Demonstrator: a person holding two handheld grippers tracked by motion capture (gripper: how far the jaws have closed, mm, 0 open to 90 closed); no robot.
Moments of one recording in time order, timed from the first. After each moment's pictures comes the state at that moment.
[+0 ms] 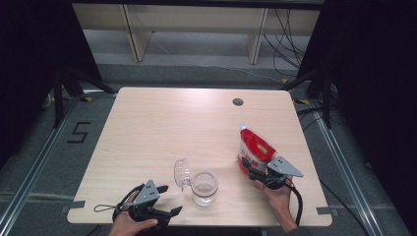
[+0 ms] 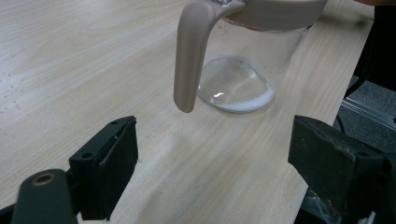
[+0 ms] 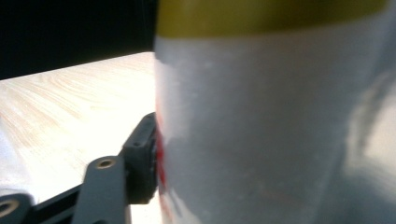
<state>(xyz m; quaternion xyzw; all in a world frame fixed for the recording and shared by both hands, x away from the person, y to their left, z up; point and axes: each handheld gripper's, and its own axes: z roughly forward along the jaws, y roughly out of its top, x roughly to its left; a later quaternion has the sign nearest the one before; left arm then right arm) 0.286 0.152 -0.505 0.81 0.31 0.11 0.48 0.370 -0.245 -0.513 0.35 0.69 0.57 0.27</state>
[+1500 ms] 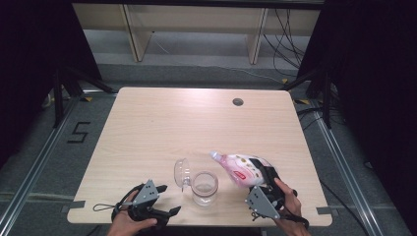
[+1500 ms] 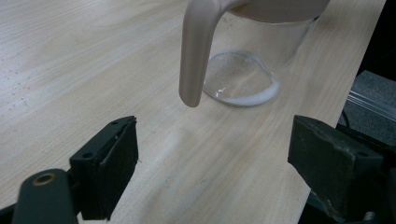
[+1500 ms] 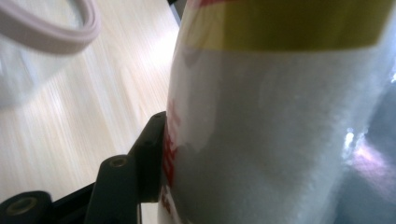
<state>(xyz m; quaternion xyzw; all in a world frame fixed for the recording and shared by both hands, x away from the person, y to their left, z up) 0.287 0.155 -0.504 0.82 0.30 0.11 0.47 0.287 -0.203 -0.448 0.06 0.79 0.29 0.54</state>
